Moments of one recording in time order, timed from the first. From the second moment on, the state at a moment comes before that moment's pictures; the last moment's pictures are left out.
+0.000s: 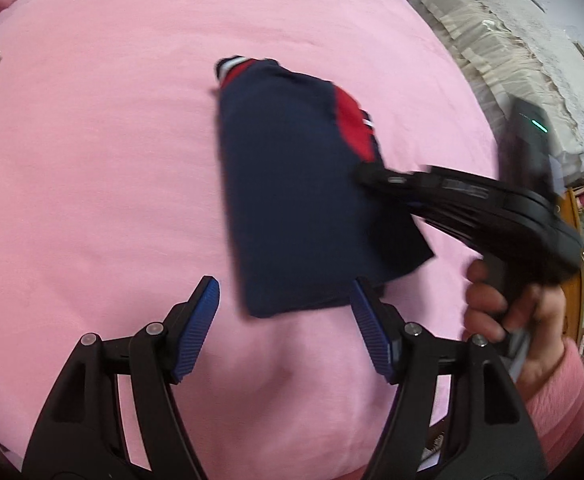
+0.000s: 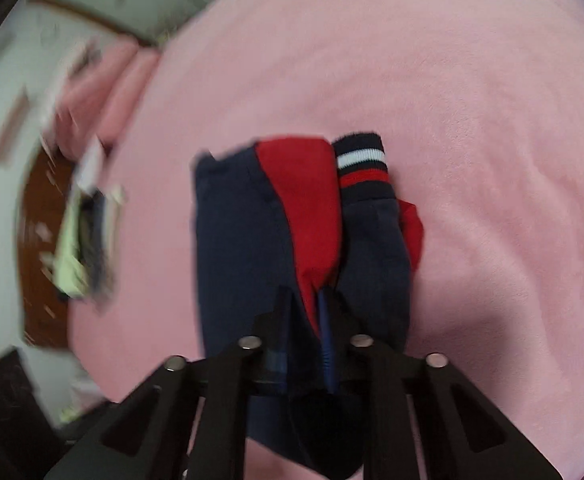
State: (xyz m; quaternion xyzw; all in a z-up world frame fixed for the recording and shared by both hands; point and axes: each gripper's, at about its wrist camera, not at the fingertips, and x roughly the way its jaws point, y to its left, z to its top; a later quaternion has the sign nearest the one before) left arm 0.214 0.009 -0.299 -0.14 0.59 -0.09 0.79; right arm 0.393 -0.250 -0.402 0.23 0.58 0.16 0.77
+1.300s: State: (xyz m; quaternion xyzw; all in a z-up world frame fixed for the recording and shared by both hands) left arm 0.261 0.029 -0.305 -0.06 0.59 0.03 0.80; right arm 0.438 -0.252 -0.423 0.23 0.57 0.06 0.79
